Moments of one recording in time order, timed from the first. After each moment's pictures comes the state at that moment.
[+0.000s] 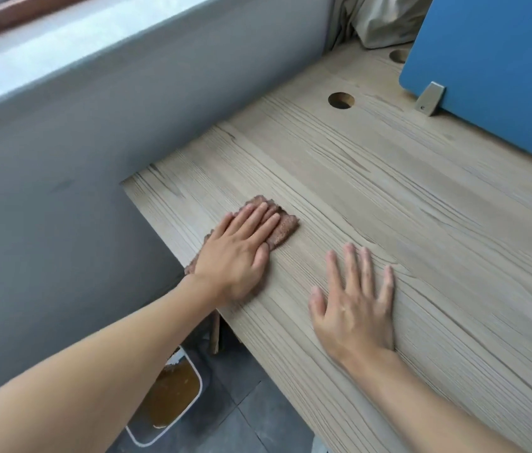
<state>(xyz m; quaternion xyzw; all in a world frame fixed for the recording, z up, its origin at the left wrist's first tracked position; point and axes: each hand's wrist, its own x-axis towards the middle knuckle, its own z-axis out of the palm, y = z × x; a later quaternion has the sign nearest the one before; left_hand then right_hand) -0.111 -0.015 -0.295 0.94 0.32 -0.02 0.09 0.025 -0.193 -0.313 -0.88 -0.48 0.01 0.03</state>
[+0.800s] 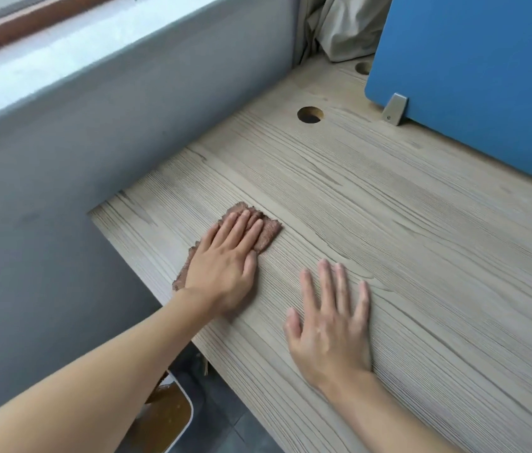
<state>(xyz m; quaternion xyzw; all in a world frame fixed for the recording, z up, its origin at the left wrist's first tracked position) -0.074 -0.006 -0.296 0.93 0.35 -0.02 0.08 0.026 -0.193 -0.311 -0.87 -0.48 -0.01 0.06</state>
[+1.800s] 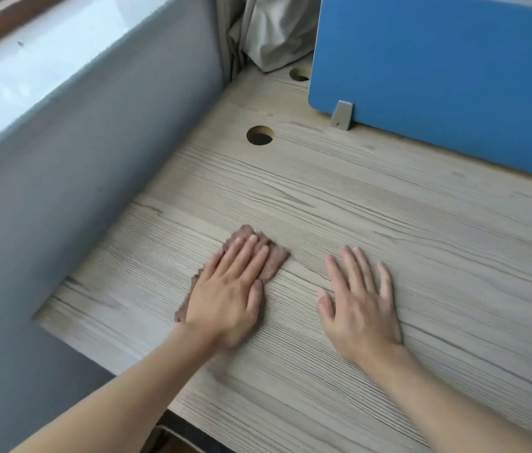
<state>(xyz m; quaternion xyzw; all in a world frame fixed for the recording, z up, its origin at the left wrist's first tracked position) -0.033 0.041 -0.294 0.98 0.19 -0.04 0.10 0.089 -0.153 -0.306 -0.93 -0.37 0.01 0.02</state>
